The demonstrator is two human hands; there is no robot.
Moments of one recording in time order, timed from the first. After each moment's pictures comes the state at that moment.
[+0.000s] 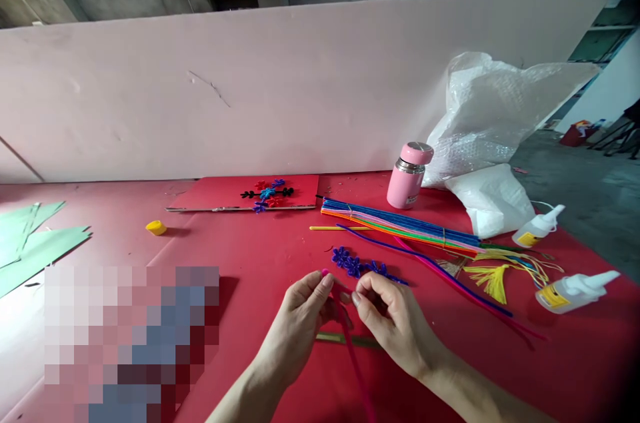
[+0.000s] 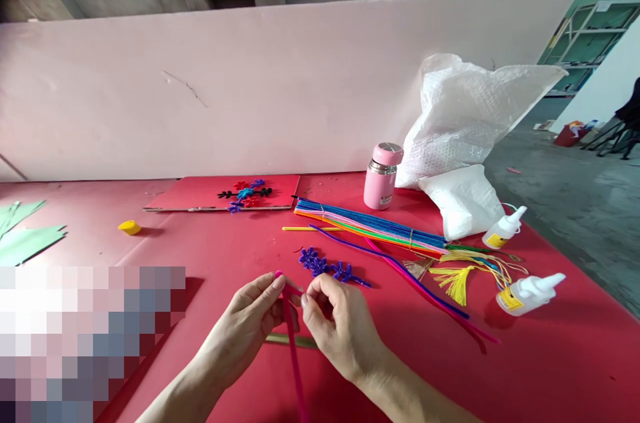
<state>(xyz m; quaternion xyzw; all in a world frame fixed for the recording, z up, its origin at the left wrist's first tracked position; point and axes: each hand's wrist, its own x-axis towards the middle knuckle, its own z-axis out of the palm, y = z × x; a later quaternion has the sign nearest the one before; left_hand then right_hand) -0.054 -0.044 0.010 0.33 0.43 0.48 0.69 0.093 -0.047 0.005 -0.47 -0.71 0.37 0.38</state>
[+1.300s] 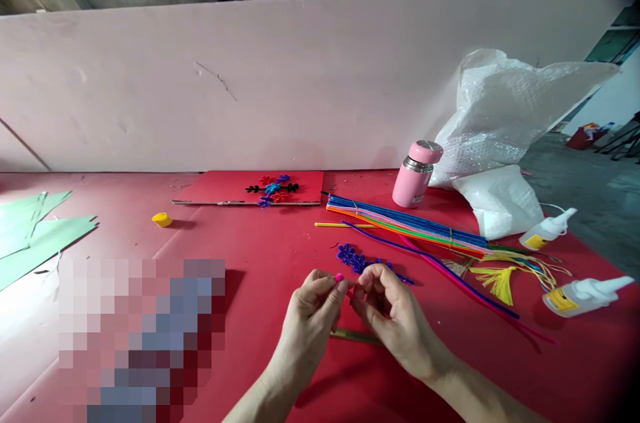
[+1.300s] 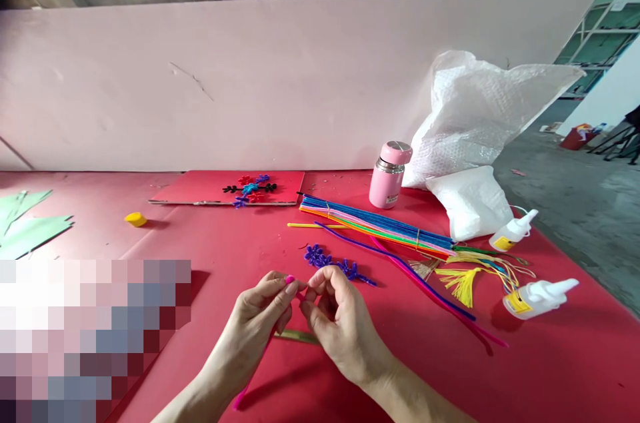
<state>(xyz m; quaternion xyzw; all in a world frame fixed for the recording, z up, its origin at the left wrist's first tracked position) -0.051 -0.051 0.010 0.49 0.52 0.45 0.53 0.084 -0.050 -0.006 -0.43 -0.61 0.50 0.45</state>
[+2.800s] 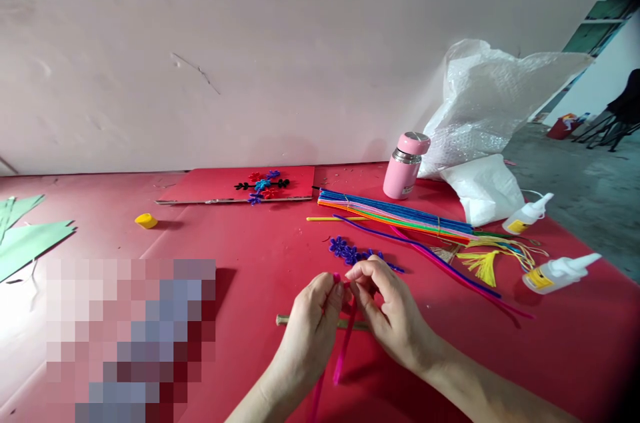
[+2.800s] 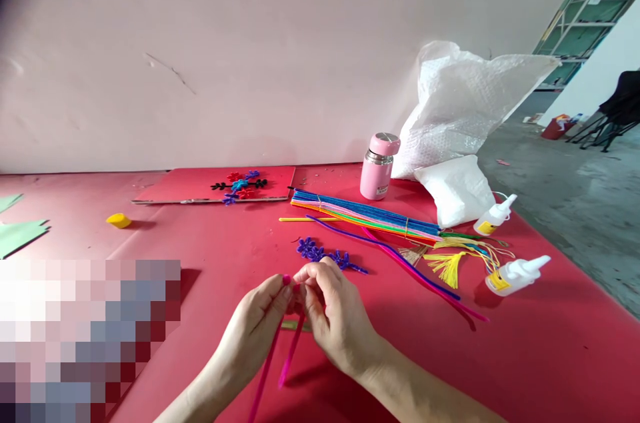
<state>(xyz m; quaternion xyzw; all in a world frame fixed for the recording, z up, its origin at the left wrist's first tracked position) -0.048 -0.058 0.007 0.62 0.55 0.37 0.42 0.090 -0.053 -0.007 -0.41 -0.72 0.32 0.47</state>
